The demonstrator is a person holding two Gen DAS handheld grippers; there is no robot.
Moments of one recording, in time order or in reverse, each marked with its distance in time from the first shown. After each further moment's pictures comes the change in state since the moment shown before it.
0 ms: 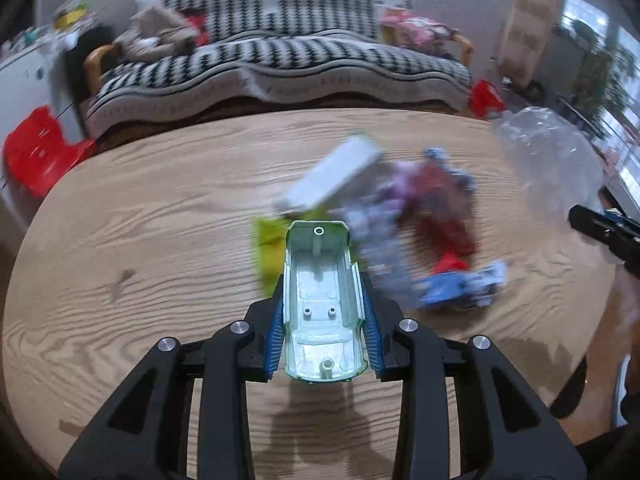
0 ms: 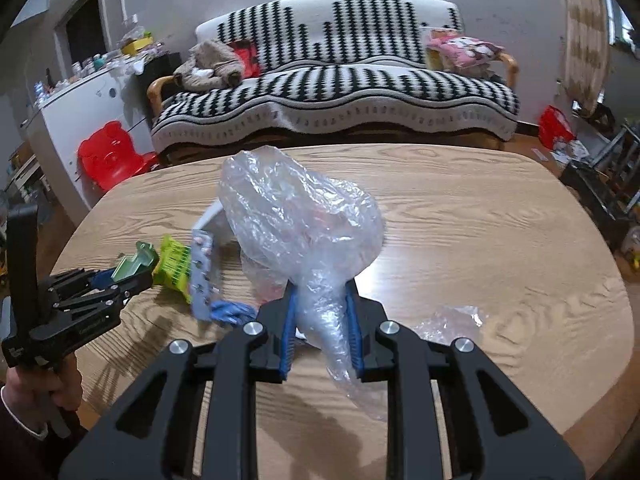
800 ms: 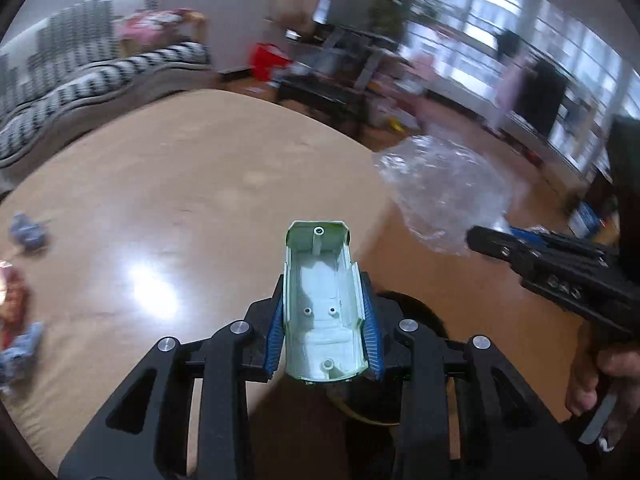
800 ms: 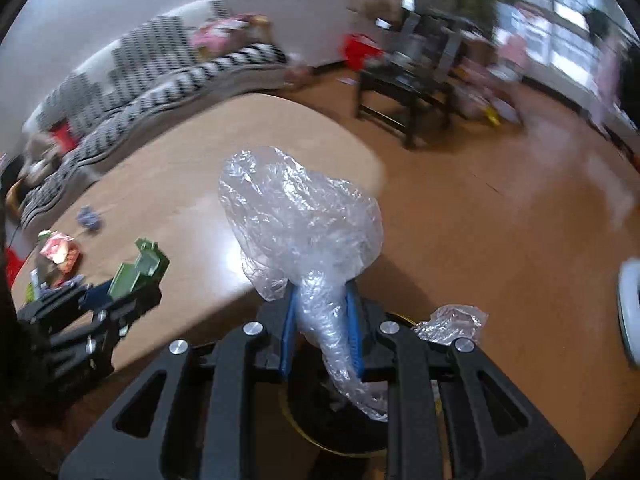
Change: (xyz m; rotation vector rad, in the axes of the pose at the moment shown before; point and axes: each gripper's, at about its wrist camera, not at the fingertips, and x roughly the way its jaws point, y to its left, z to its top) left arm 0.002 -0.389 -0.061 0.457 0.060 -0.549; right arm -0.167 -0.292 -0.186 0.525 0.038 -0.423
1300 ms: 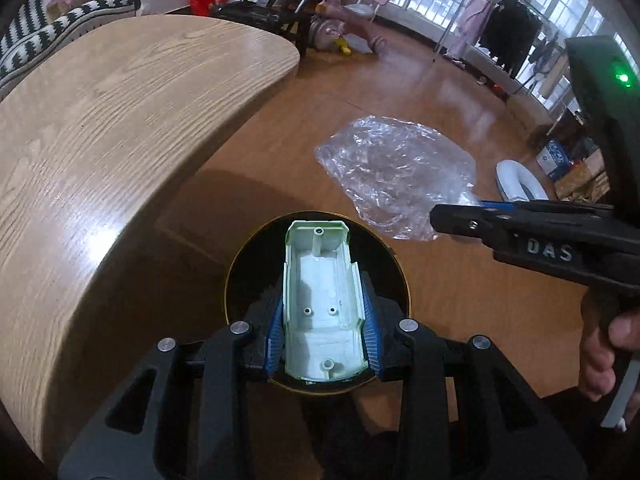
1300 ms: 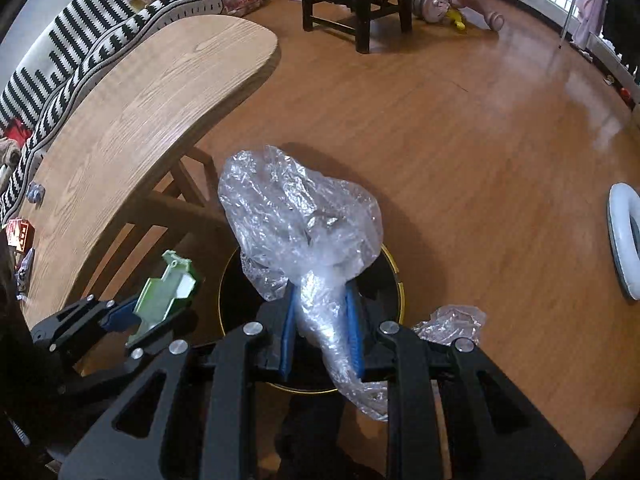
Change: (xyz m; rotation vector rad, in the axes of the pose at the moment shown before) left arm 0.088 -0.068 -0.034 0.062 0.243 -0.126; right arm 0.043 -0.074 -0.045 0.105 0.300 -0.055
